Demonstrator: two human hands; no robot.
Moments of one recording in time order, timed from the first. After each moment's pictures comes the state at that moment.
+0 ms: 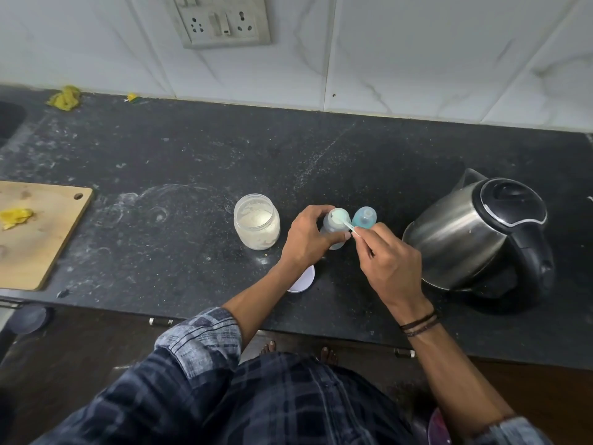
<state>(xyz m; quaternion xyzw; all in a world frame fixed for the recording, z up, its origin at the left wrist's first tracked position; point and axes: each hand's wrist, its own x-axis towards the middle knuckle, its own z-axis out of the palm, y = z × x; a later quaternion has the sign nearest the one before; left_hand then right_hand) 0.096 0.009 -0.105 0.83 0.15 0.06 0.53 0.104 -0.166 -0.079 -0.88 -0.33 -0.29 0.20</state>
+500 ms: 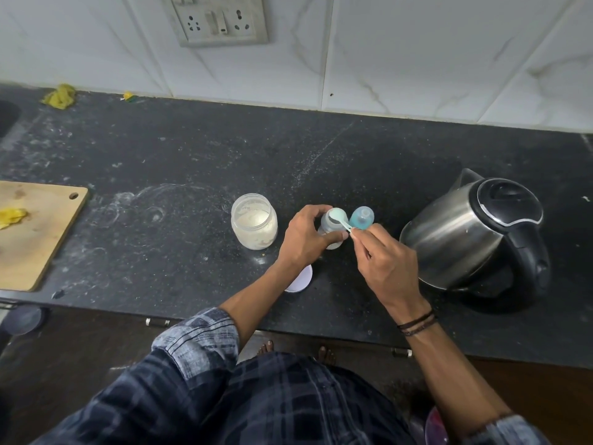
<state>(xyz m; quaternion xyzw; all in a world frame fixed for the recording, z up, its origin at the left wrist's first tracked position) 0.097 0.010 -0.106 0.83 0.15 0.05 0.53 0.104 -0.168 -0.077 -0.87 -0.35 -0.27 0.21</state>
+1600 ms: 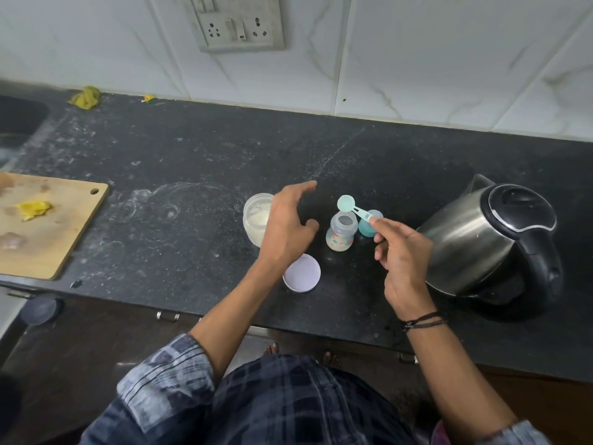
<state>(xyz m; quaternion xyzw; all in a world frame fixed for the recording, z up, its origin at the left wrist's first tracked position) 0.065 0.042 -0.052 0.85 0.14 0.16 0.48 0.104 -0.144 -0.043 -0.66 0.14 0.08 0.73</state>
